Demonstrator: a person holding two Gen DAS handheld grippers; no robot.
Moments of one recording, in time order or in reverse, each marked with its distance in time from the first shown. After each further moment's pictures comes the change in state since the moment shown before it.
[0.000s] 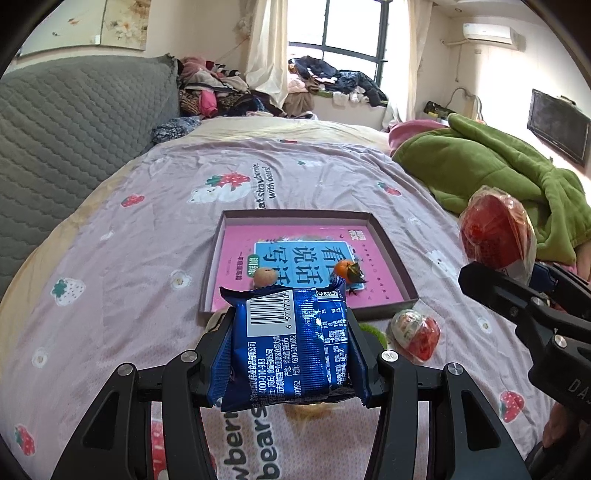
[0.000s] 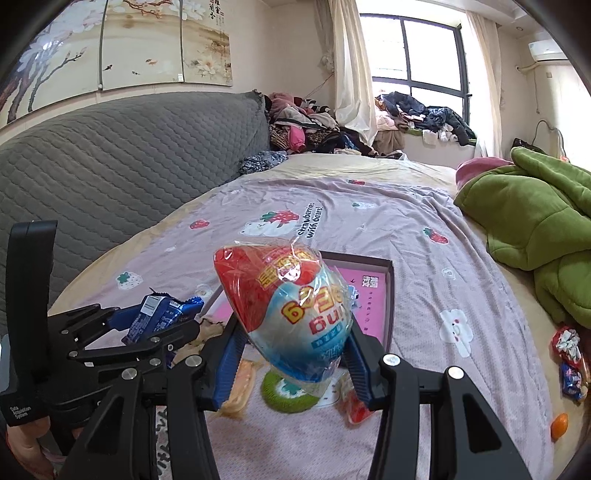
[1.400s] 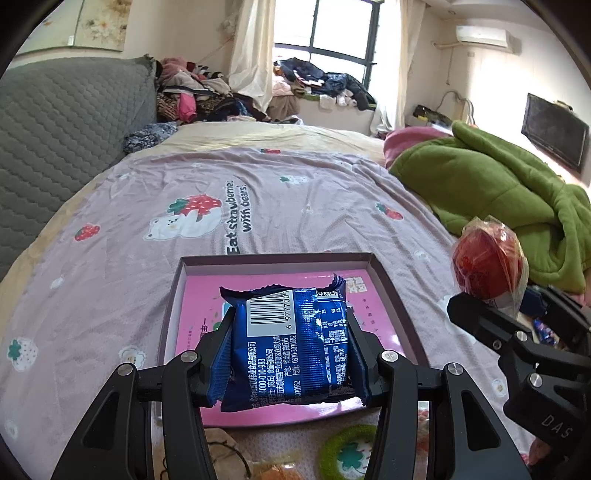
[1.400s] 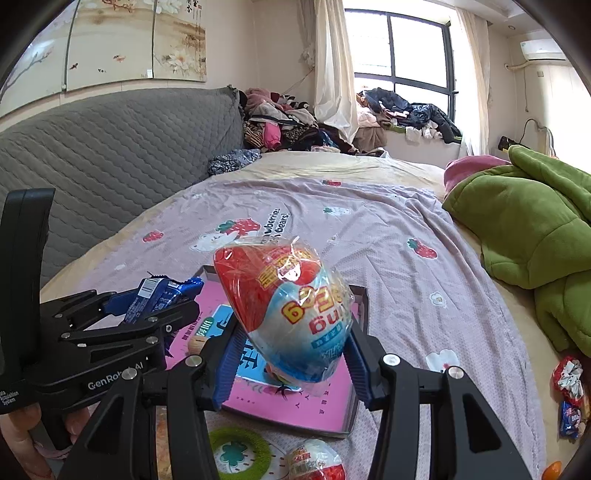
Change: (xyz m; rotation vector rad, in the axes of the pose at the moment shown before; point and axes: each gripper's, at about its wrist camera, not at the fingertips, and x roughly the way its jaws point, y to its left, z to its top) left arm 0.110 -0.006 0.078 0.009 -0.019 -0.066; right arm 0.094 -0.053 0.046 0.010 0.014 -0.078
